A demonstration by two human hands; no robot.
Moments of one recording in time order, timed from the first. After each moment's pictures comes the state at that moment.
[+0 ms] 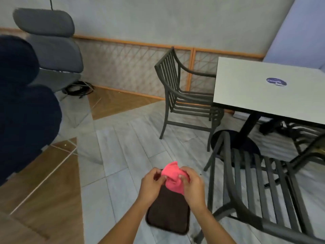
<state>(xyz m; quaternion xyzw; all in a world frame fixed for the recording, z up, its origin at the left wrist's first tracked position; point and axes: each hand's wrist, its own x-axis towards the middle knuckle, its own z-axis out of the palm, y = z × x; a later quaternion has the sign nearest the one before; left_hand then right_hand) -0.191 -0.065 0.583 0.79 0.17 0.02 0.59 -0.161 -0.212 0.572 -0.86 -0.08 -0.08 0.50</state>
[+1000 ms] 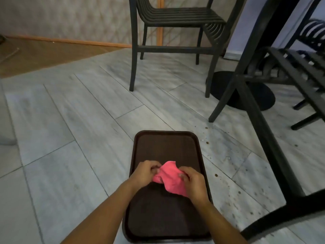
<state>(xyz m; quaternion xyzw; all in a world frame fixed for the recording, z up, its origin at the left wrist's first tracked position) -0.014 -0.027 -0.010 0.87 -0.05 -0.20 0.45 -0.054 -0.216 -0.029 -0.92 0.03 -0.01 0.40</state>
